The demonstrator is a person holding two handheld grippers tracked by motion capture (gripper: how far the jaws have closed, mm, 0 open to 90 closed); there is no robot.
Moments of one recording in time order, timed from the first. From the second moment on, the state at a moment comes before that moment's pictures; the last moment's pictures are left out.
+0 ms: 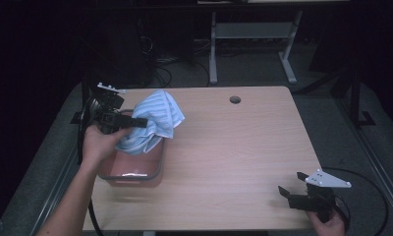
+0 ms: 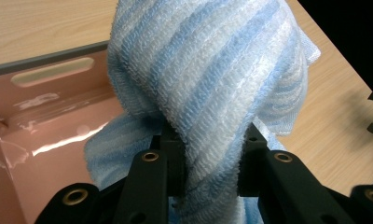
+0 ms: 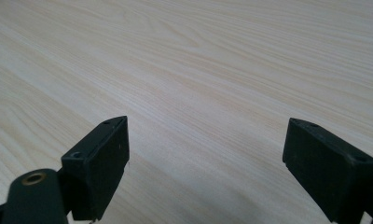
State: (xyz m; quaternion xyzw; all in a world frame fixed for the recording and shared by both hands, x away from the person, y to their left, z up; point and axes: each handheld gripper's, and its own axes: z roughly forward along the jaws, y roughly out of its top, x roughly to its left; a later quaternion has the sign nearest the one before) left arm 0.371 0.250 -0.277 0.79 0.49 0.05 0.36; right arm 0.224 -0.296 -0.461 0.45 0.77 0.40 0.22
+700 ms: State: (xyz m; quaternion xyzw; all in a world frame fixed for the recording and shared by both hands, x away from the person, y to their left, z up) left arm 0.383 0.206 -0.267 0.81 0.46 0.04 0.36; right arm 0.225 -0.298 -0.462 0.45 0.77 0.40 0.22
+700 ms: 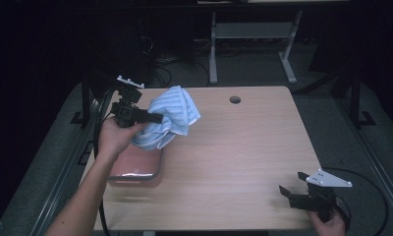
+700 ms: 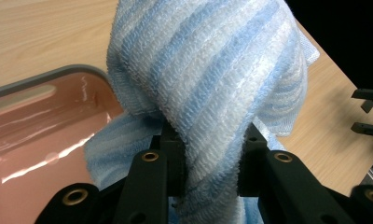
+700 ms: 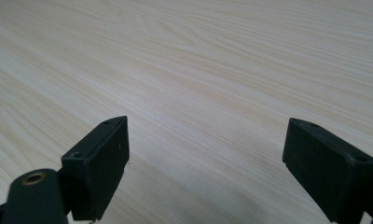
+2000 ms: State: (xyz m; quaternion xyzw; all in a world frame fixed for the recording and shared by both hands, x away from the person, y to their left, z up) left arm 0.401 0.117 -0.290 0.85 0.42 0.02 0.33; right arm 0.224 -0.299 -0.459 0.44 0.77 0.40 0.22
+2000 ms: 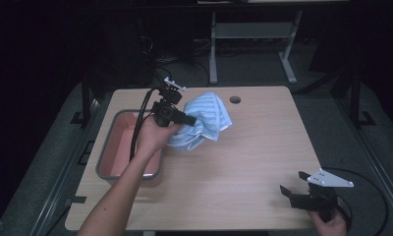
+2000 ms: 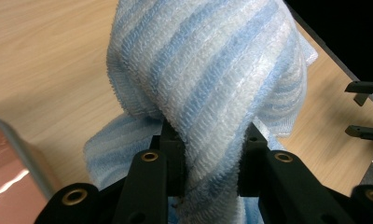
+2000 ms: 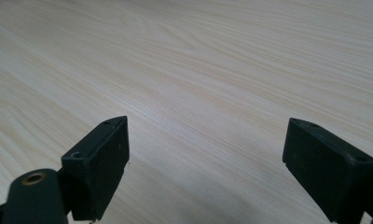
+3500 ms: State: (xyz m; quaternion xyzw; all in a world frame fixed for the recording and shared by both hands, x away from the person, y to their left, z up) left arm 0.411 0.032 -0.342 0.86 0.40 -0.01 0.31; right arm 0.226 -0.294 -0.459 0.44 0.77 0.41 0.21
